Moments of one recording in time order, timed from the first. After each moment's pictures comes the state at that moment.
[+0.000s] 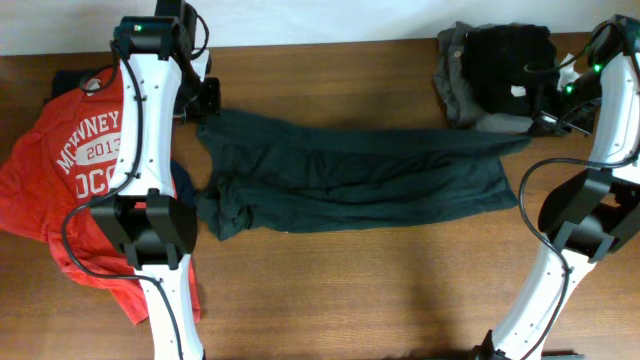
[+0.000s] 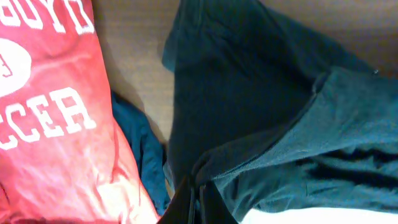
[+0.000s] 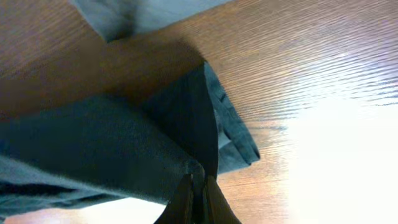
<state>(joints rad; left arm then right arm) -0.06 2.35 2.54 -1.64 -0.02 -0.05 -0.40 2.37 2.47 -1.69 -0.21 0.00</state>
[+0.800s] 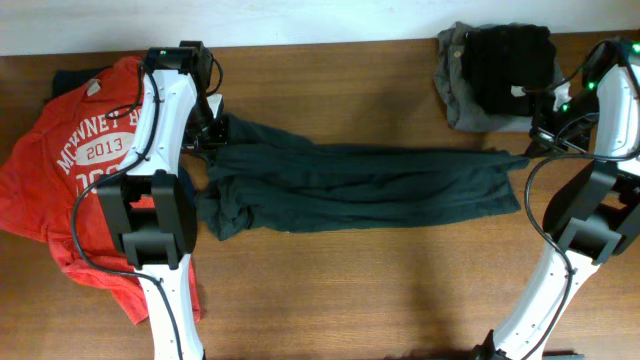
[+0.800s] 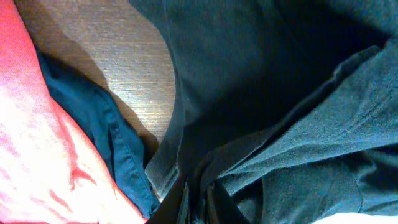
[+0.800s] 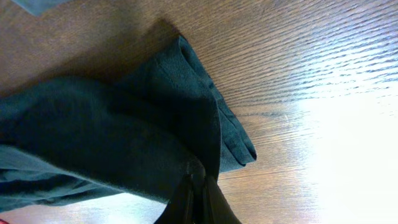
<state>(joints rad) -0.06 2.35 2.20 -1.51 -0.02 -0.05 -0.43 2.37 2.29 -1.64 -0.20 0.00</state>
